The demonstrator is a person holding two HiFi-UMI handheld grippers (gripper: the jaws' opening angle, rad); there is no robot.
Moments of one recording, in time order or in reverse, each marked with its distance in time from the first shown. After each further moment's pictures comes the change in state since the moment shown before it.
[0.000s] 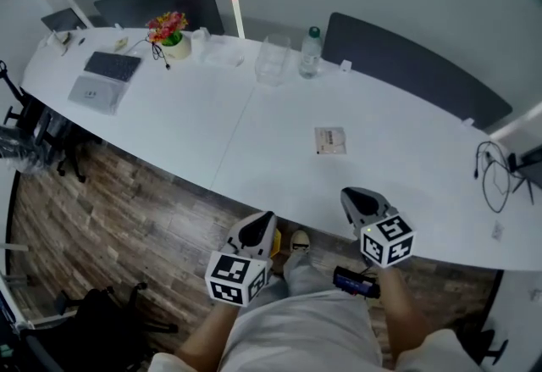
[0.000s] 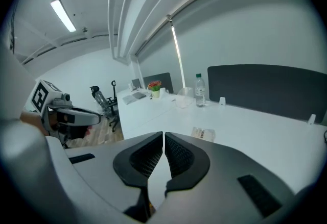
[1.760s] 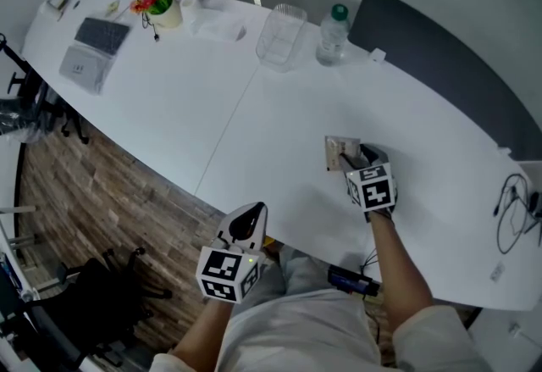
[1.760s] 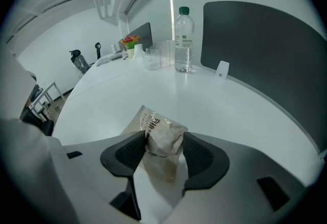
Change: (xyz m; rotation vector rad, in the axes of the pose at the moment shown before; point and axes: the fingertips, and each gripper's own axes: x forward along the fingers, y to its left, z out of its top) left arm 0.107 0.067 -0.008 -0.102 0.134 0.182; right arm 0.196 -0.172 -0.065 -0.111 0.390 -0.120
